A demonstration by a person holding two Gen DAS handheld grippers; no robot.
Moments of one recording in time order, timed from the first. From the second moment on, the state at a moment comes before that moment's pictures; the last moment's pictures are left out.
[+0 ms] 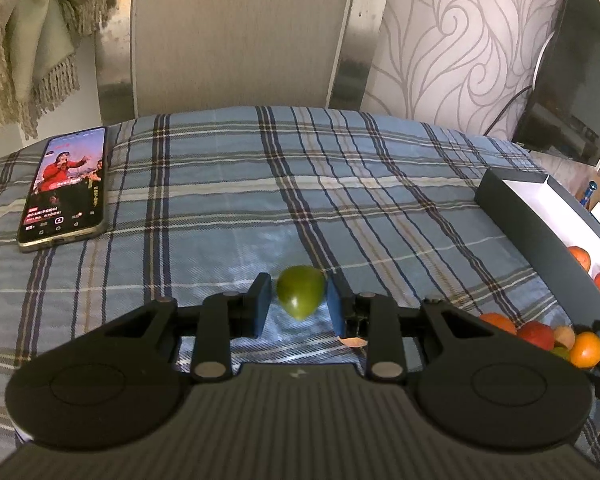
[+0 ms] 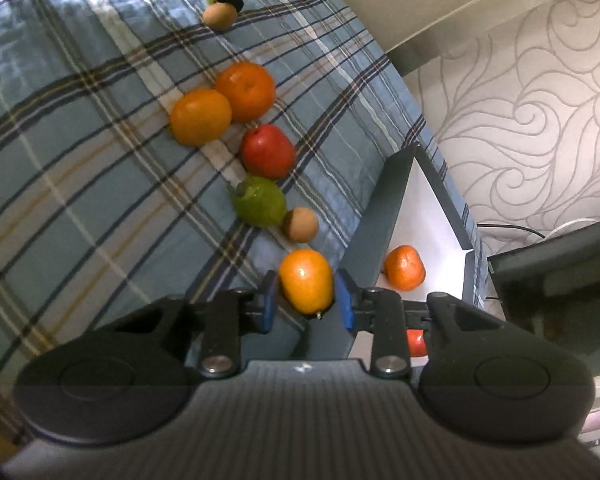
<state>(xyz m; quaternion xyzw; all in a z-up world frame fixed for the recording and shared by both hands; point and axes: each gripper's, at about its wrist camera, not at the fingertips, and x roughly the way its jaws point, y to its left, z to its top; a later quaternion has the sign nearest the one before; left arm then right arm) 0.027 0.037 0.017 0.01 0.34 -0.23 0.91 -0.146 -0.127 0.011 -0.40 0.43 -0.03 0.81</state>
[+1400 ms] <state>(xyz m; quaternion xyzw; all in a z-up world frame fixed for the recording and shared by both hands) -0.055 0.069 0.056 -0.01 0.30 -0.24 0.92 -0.179 -0.165 0.081 0.07 0.42 0.10 0.90</state>
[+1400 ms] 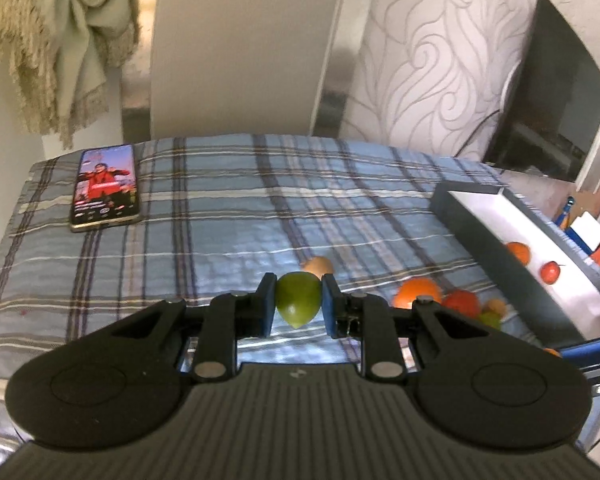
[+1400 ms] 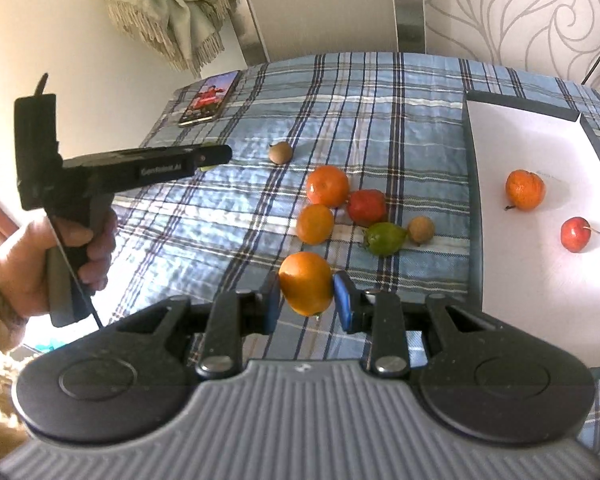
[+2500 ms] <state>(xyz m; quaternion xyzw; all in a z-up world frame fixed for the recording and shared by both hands) -0.091 0.046 0.061 0.00 0.31 -0.23 0.92 -0.191 -0.184 0.085 0.09 0.40 0.13 0.90</state>
